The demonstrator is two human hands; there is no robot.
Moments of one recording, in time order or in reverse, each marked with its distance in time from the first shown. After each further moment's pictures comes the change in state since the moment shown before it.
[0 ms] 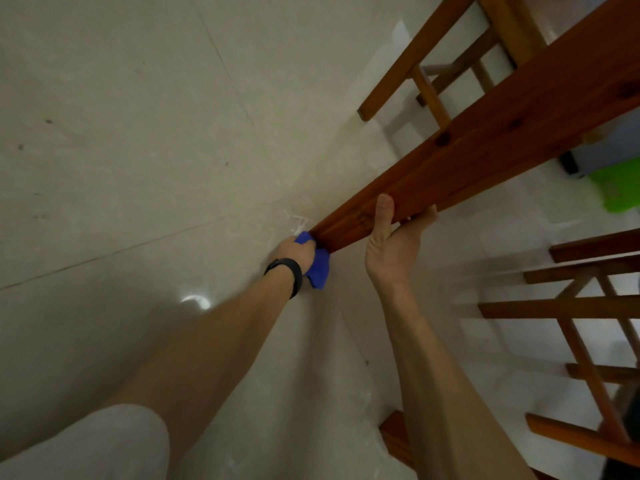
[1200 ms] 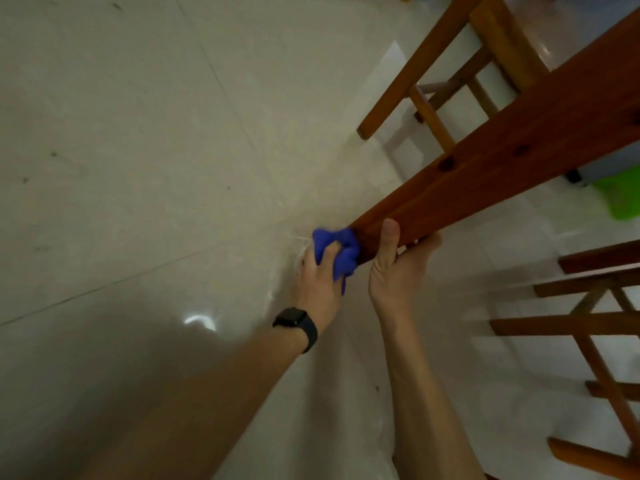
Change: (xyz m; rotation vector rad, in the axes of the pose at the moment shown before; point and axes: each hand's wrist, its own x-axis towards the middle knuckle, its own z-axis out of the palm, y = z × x) left_hand -0.030 -0.013 0.013 0.437 0.094 0.781; right_hand -0.001 0.004 0.008 0.118 0.068 0.030
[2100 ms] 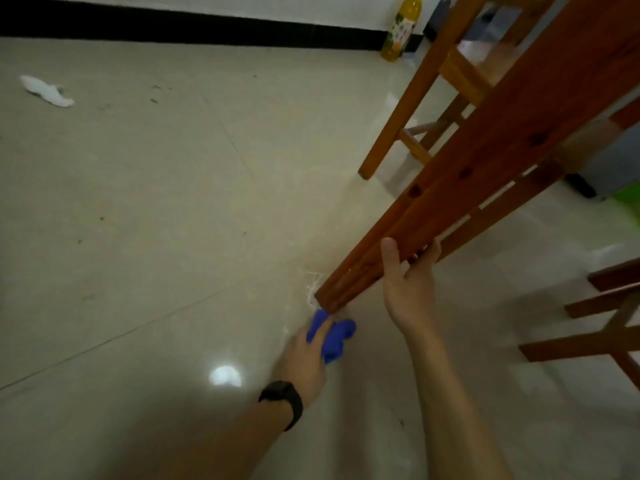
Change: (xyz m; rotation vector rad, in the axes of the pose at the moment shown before) left_hand -0.065 -0.038 -0.009 -0.013 -0.273 -0.091; right_hand -0.002 -0.046 -0.030 -0.028 -0.269 0.064
